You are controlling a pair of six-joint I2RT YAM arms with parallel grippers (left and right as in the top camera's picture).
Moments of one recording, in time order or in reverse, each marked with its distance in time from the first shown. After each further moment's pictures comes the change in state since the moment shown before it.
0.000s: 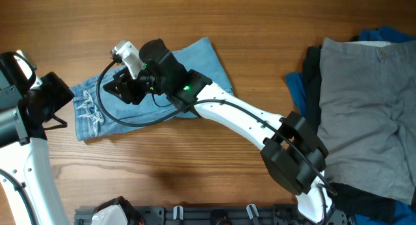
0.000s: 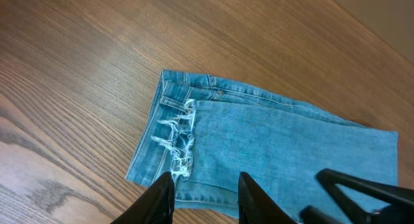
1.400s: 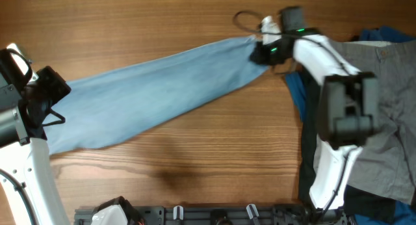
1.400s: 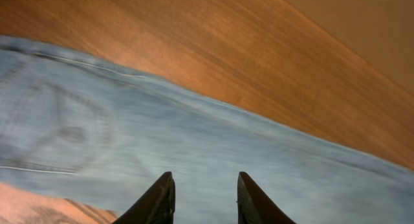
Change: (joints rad) left arm 0.000 0.000 0.000 0.079 -0.001 0.000; right arm -0.793 0.098 -0.043 -0.620 0.004 -0.220
